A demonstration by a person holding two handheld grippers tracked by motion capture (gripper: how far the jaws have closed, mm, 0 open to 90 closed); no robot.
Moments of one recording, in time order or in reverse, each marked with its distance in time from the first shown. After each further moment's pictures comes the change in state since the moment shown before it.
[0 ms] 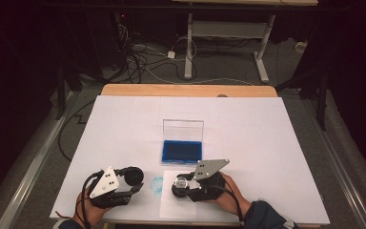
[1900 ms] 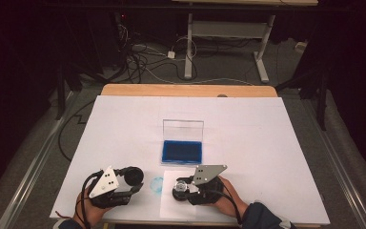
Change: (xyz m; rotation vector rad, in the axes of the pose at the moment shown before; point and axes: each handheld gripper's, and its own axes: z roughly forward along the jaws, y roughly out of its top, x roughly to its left) left arm 0.001 0.000 0.000 -0.004 -0.004 -0.002; right arm 0.002 -0.016 0.012 -0.001 -0.006 -0.013
